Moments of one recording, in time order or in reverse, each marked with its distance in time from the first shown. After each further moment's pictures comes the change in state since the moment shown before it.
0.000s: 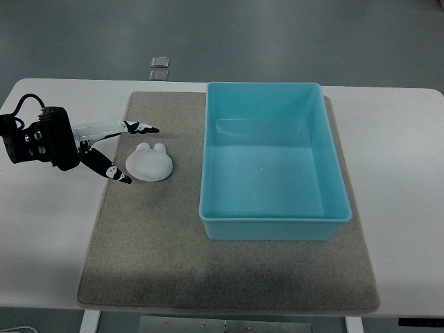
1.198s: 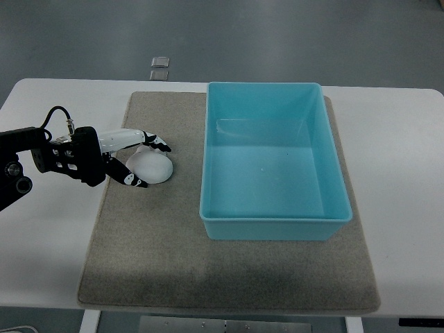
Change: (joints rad) left arm -0.023 -0.094 0.092 0.054 0.124 0.140 -0.001; right arm 0.000 0.000 0.000 0.000 0.000 0.000 0.000
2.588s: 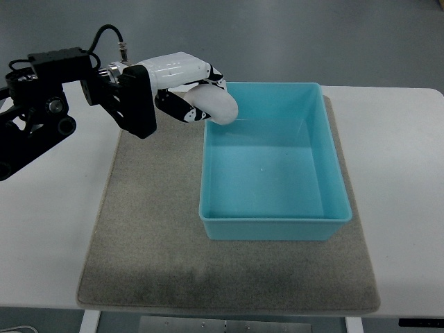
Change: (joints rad) left arm -0.332 -0.154 0.044 -0.062 0.138 0.007 -0.007; right arm 0.000 0.000 0.000 0.000 0.000 0.000 0.000
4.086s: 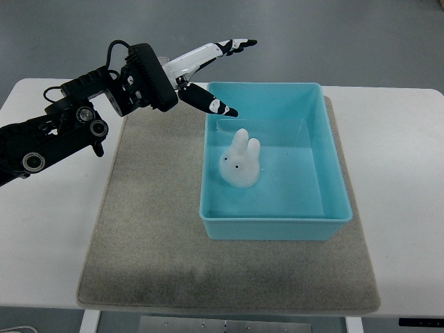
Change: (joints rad) left arm 0.003 -0.077 0.092 0.137 -0.673 0.217 0.020; right arm 0.000 0.000 0.000 0.000 0.000 0.000 0.000
